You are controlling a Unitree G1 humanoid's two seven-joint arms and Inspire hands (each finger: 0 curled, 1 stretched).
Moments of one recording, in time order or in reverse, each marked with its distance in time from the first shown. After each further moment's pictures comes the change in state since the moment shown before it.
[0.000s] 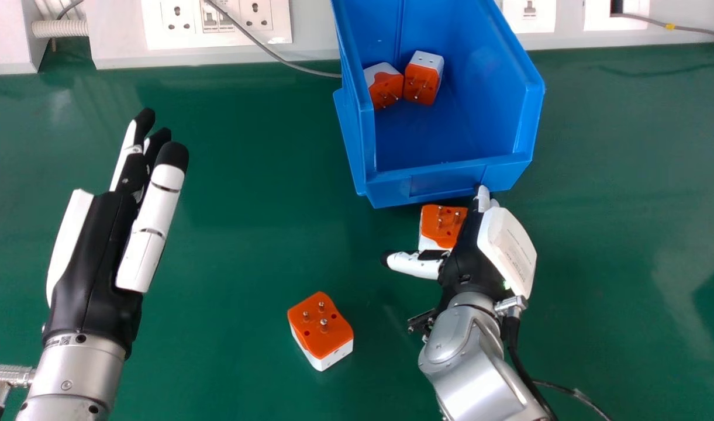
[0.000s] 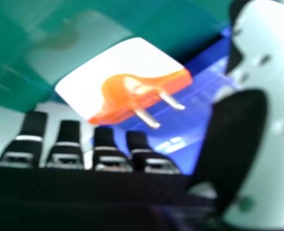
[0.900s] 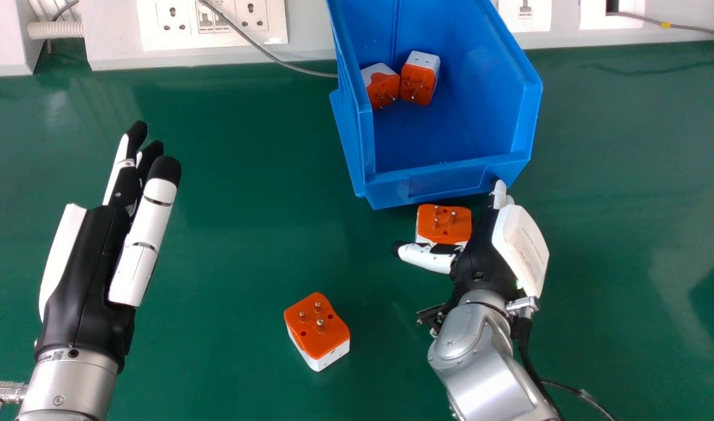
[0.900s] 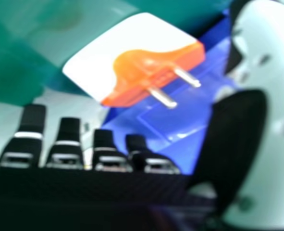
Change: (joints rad) left arm 0.046 0.001 0.020 0.007 -0.009 -0.027 -0.004; right arm 0.018 -0.006 -0.043 -0.014 0.021 -0.060 -0.015
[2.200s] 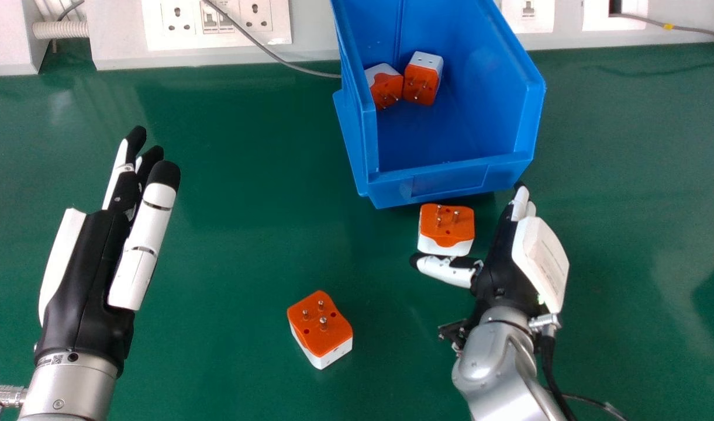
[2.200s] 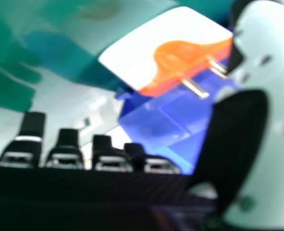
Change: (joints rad) left arm 0.008 0.000 0.001 0.016 0.000 -0.019 0.000; right arm 0.066 -0.039 -0.028 -0.020 -0.044 -0.077 0.031
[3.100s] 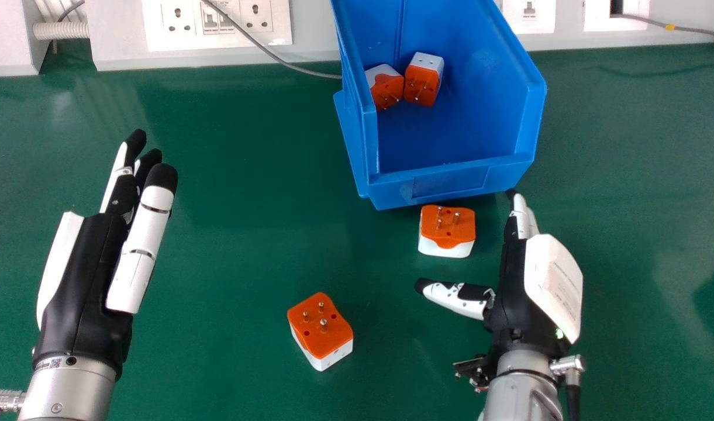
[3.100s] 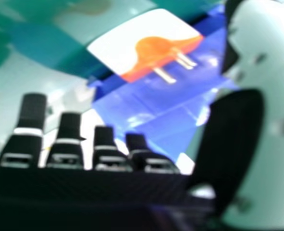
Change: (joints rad) left arm 0.008 -0.004 0.003 0.004 -0.001 -0.004 0.001; right arm 0.230 -0.047 0.028 -0.157 -0.187 -0.192 0.025
